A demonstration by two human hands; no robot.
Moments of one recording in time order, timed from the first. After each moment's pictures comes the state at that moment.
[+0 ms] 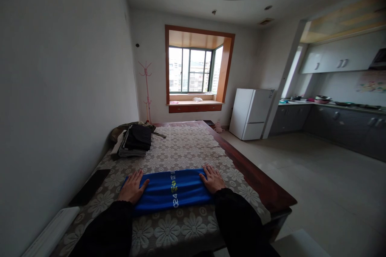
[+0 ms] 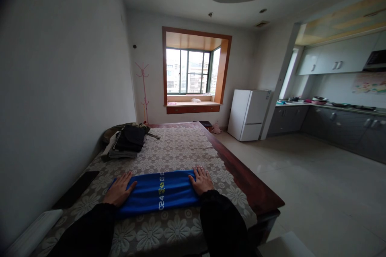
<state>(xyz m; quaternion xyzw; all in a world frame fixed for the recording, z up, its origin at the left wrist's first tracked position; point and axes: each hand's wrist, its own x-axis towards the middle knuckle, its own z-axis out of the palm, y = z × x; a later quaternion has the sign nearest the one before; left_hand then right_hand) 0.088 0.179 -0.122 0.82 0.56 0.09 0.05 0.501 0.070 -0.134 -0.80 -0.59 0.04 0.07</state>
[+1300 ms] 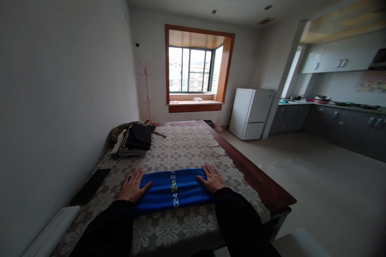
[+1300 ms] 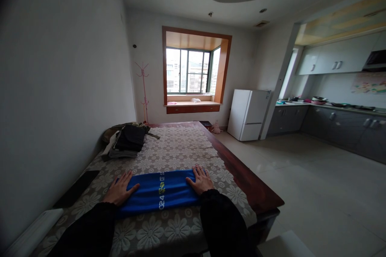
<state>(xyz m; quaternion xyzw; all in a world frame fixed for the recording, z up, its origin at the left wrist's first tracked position) 0.091 0.166 -0.106 0.82 0.56 0.07 0.05 0.497 0.065 -0.122 -0.79 -0.60 0.07 0.06</state>
